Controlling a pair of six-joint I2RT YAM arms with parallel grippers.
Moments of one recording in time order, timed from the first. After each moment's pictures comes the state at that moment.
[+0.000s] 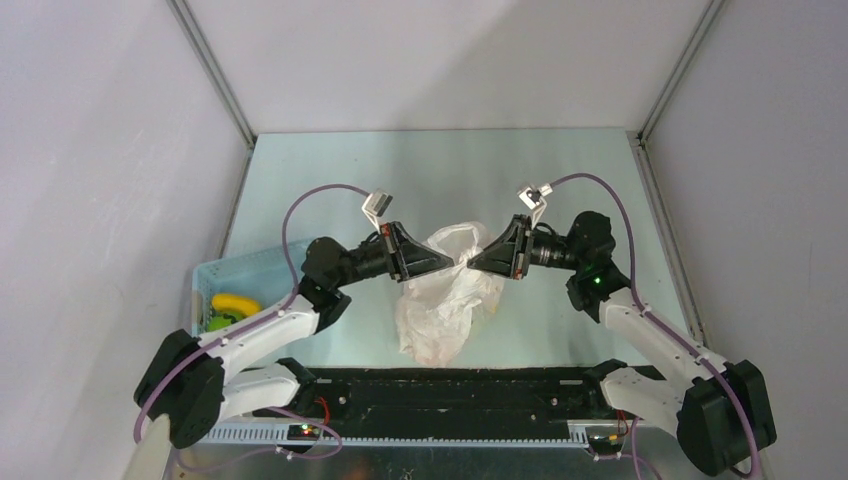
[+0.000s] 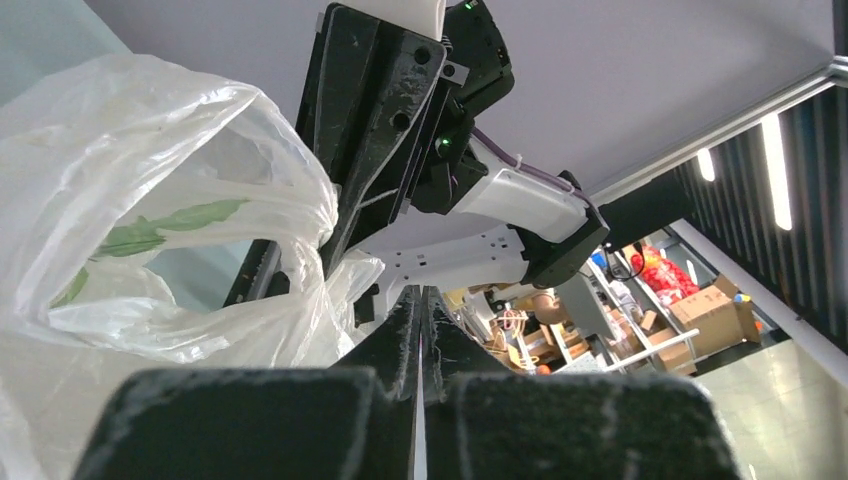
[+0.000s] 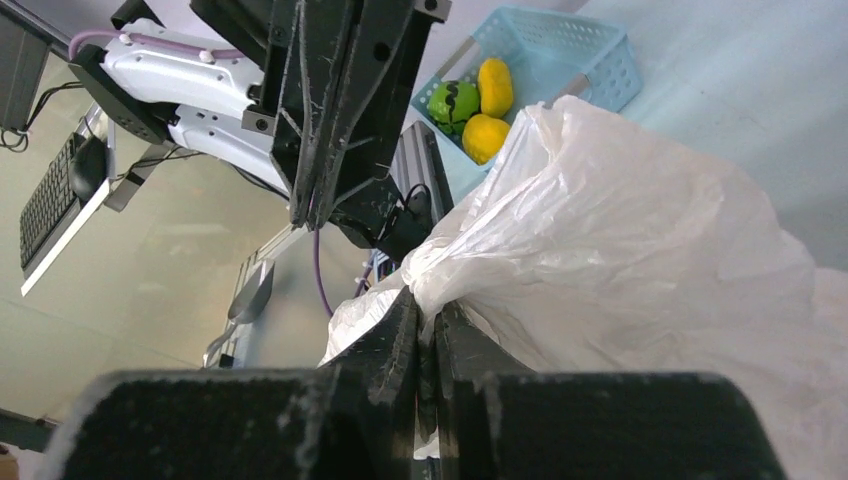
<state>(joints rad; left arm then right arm) -0.65 1.13 0.52 0.90 0.68 -1.27 0.43 1.04 0.63 0.49 -1.00 0.70</state>
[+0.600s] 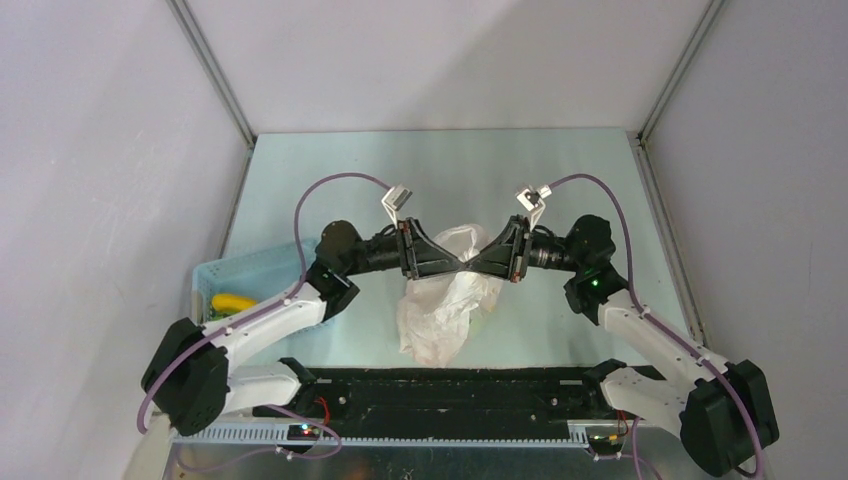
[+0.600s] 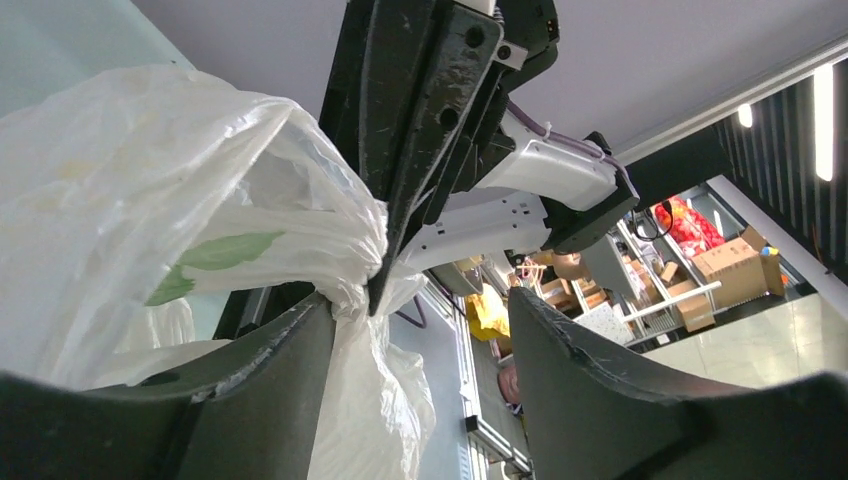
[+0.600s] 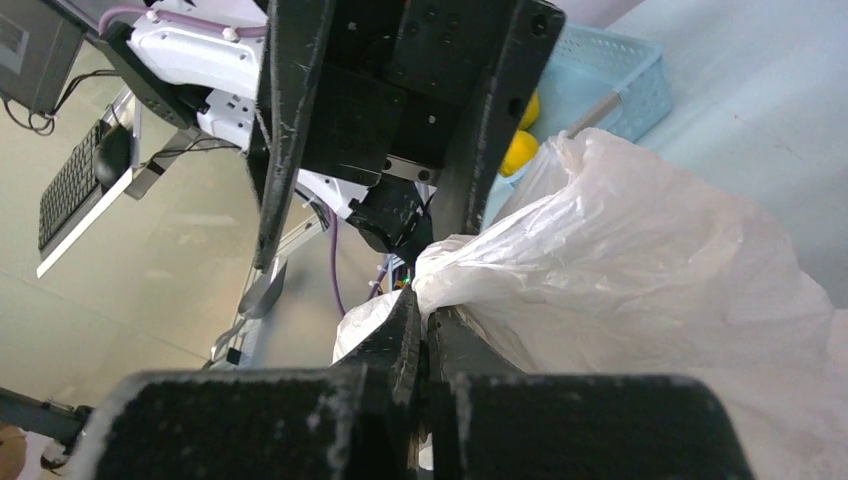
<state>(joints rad) -0.69 1.18 0.64 0.72 0.76 -1.15 0.46 1.03 0.62 0.53 -0.98 0.73</state>
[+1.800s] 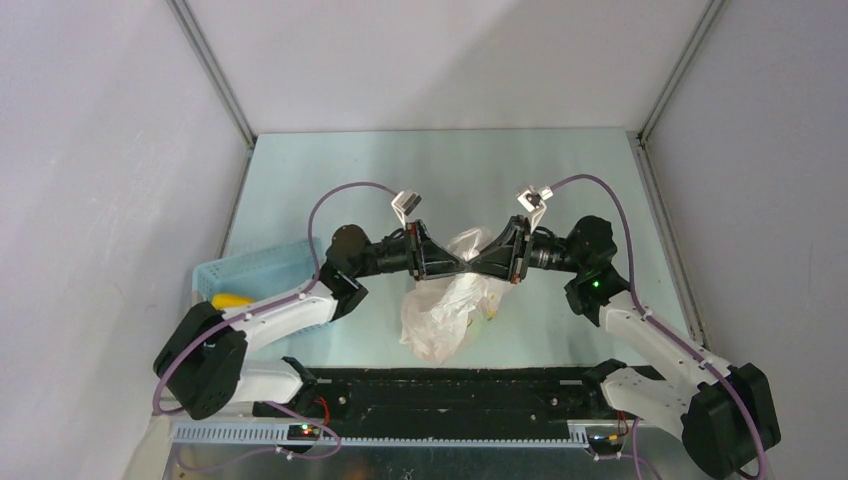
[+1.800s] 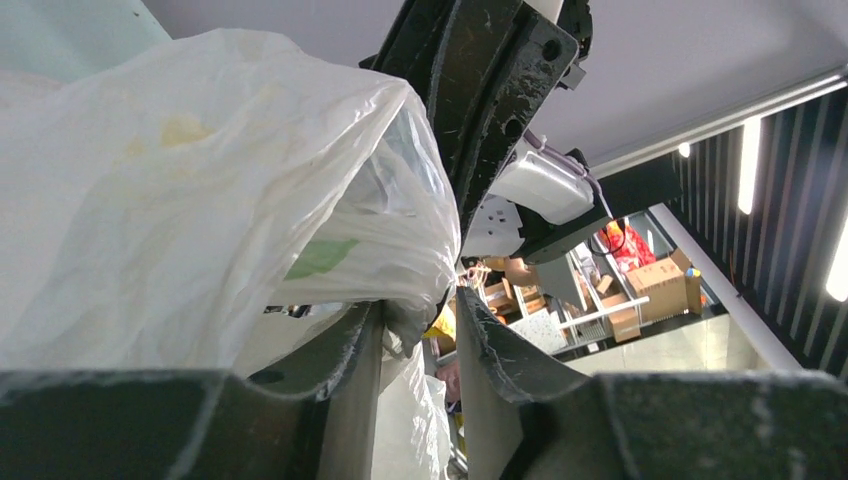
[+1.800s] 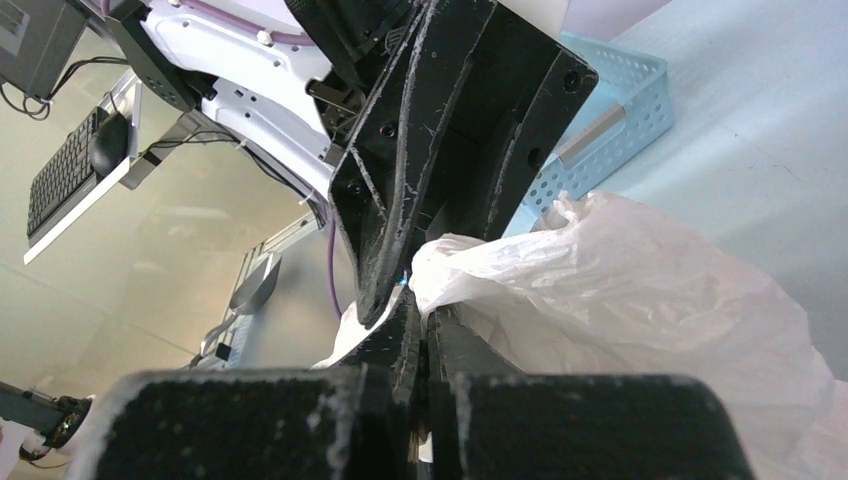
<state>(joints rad) -0.71 1.28 0.63 0.86 0.76 -1.31 0.47 1.01 0.62 0.55 -0.98 0.71</state>
